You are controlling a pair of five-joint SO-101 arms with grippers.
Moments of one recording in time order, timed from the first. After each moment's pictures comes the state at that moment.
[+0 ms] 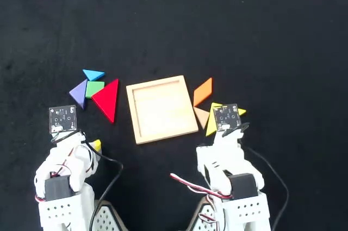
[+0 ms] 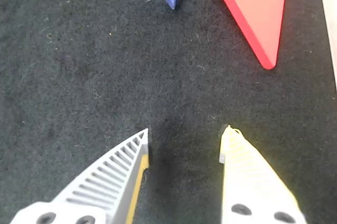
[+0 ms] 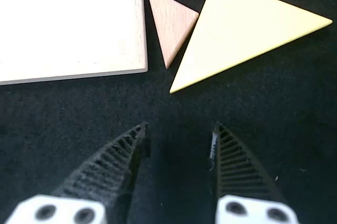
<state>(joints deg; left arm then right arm) -16.1 -104.0 96.2 72.7 -4.1 -9.3 -103.6 96.7 74.4 -4.2</state>
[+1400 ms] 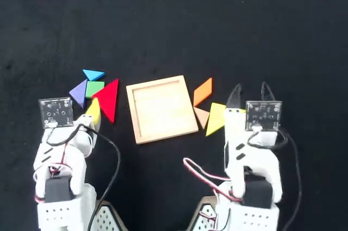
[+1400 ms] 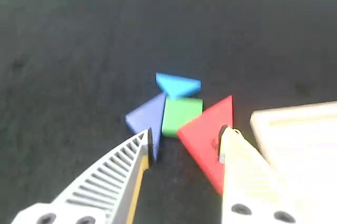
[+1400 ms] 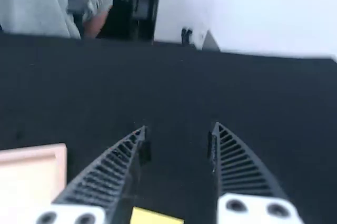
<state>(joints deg) -11.3 -104.0 91.6 46.5 -2.3 6.7 -103.6 83.0 43.5 10.1</state>
